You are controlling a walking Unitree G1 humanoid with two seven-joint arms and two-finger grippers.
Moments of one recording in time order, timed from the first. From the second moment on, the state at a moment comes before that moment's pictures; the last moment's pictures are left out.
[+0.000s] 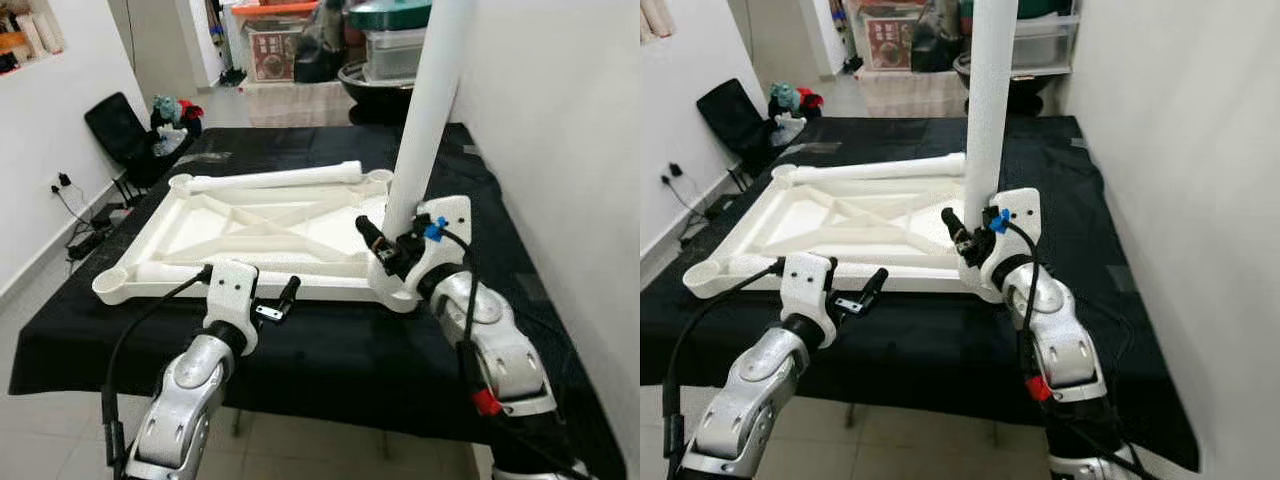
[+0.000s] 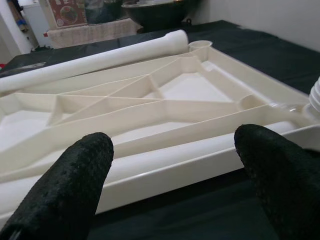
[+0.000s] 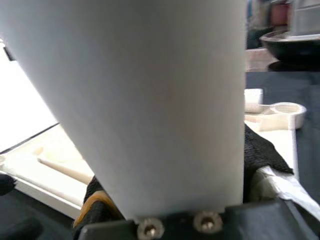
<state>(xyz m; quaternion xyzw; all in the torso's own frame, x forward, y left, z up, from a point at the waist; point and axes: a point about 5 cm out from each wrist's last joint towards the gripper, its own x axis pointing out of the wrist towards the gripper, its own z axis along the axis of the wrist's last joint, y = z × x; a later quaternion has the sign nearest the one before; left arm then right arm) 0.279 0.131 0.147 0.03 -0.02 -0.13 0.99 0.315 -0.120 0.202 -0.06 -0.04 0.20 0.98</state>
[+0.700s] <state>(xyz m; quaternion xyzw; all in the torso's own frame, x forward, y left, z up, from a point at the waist) 0.269 0.123 0.155 0.01 -0.04 -0.17 0.98 0.304 -0.114 0.206 -0.07 -0.05 0.29 0.95</state>
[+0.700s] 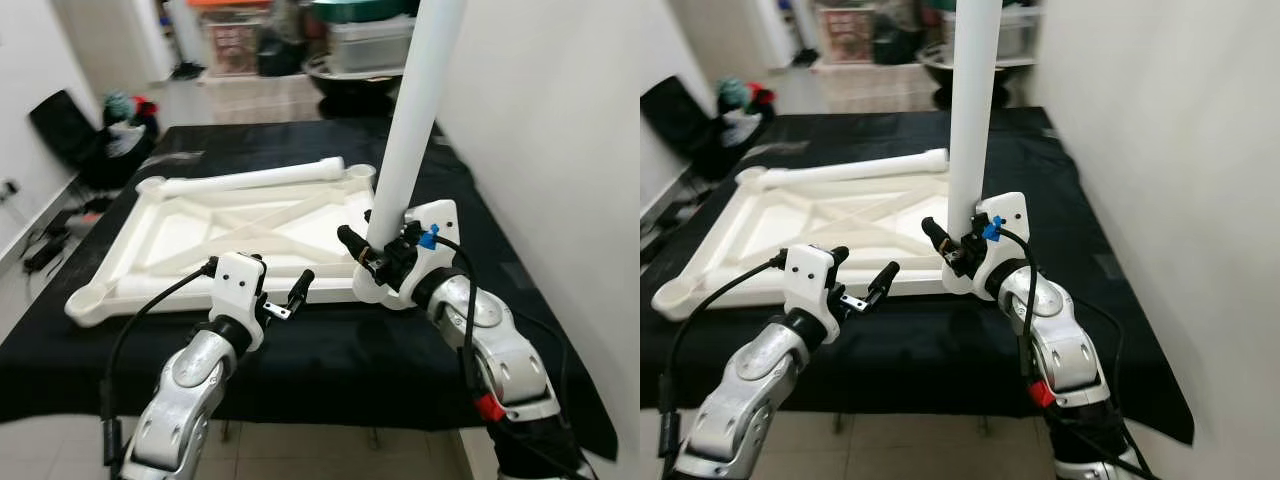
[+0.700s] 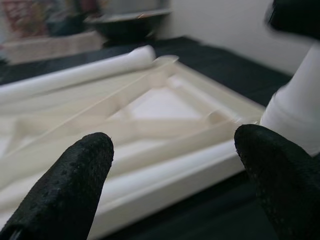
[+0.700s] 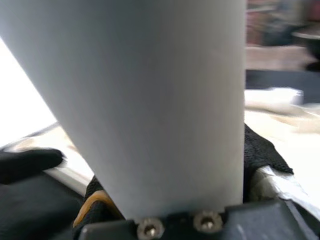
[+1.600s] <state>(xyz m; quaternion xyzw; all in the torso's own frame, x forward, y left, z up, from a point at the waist) 0.272 0.114 0.168 0.01 -0.06 -0.20 0.98 0.311 -0.130 0.206 -0.06 -0.04 0.24 0.97</state>
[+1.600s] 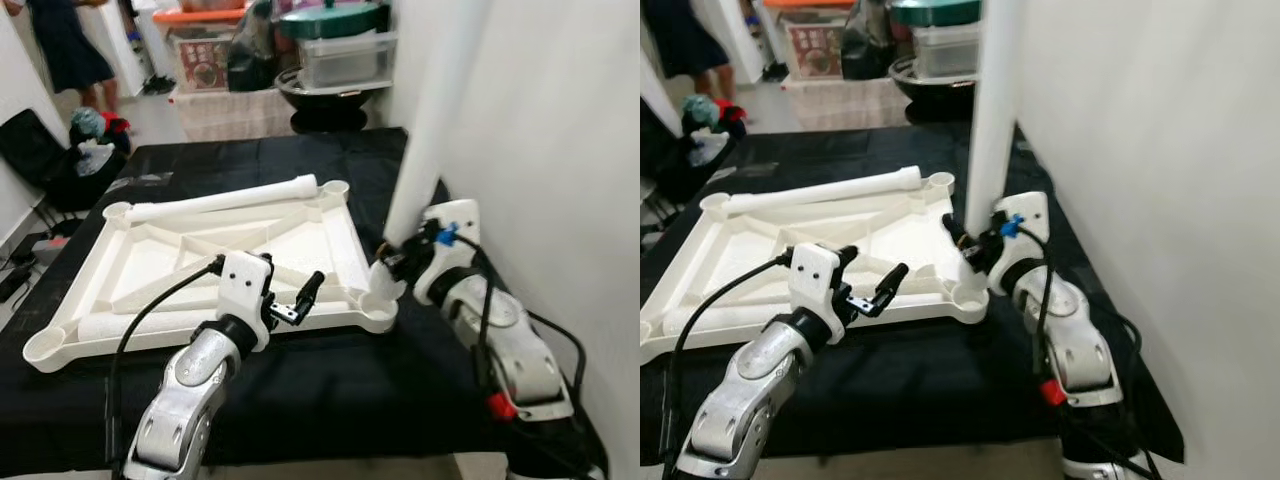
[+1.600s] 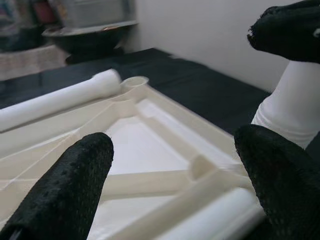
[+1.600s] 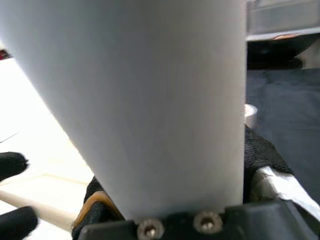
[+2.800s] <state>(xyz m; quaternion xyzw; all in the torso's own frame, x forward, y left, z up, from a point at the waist) 0.243 0.107 0.145 0.03 0.01 -0.30 0.96 0.286 -0.148 0.205 -0.16 0.03 0.46 0.87</state>
